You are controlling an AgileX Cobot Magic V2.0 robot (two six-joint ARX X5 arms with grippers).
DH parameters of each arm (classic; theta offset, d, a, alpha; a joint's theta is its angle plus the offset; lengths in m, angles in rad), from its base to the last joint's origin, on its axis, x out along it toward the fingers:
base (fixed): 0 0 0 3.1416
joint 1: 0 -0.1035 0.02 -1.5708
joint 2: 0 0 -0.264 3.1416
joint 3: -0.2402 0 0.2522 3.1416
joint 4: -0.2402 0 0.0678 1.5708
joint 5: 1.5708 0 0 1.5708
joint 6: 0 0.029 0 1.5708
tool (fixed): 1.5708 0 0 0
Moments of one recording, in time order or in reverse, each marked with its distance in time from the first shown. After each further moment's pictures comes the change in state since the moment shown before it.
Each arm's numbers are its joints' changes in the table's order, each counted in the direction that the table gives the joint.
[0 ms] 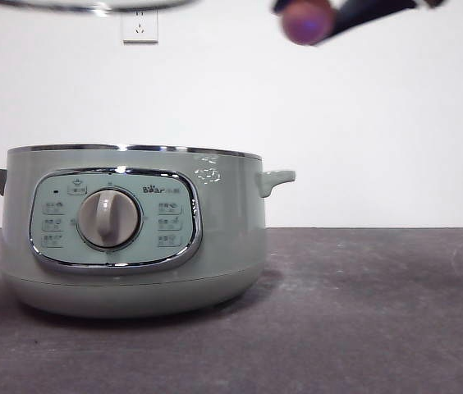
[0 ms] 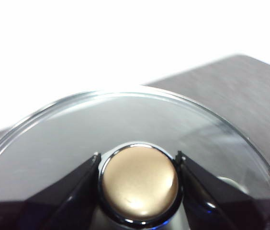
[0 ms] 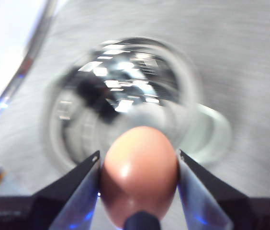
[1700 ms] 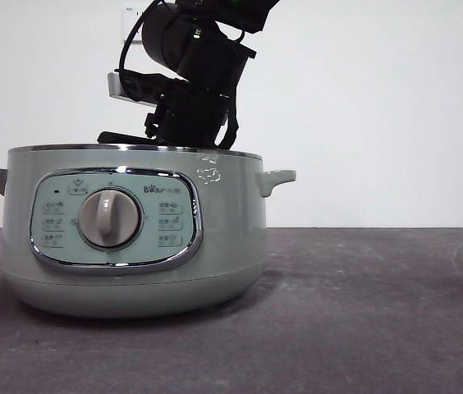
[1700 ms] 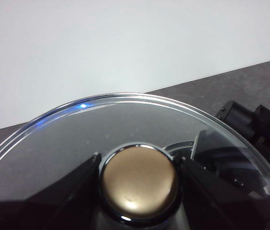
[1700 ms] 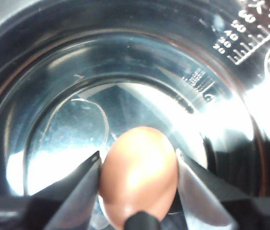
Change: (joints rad) left arm 0.000 0.266 -0.022 -0.293 -0.166 0.000; right arm -0.142 -0.903 -0.593 -0.138 0.140 -0.396
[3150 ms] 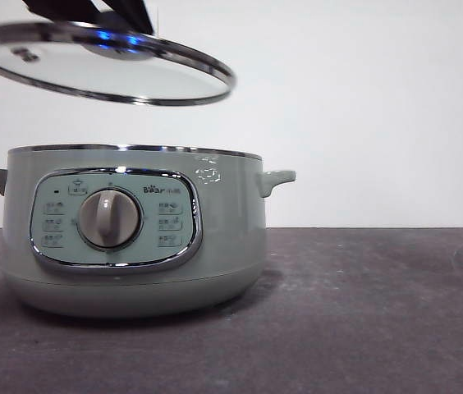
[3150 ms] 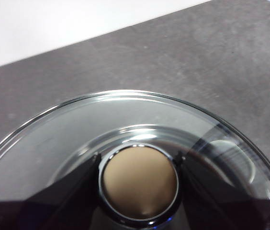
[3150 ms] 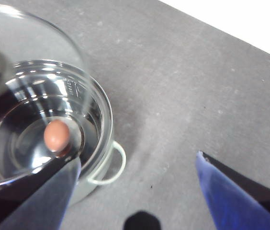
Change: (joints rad) left arm 0.000 -0.555 0.000 0.320 0.254 -0.033; right arm 0.080 0.703 0.000 -0.369 0.295 0.106
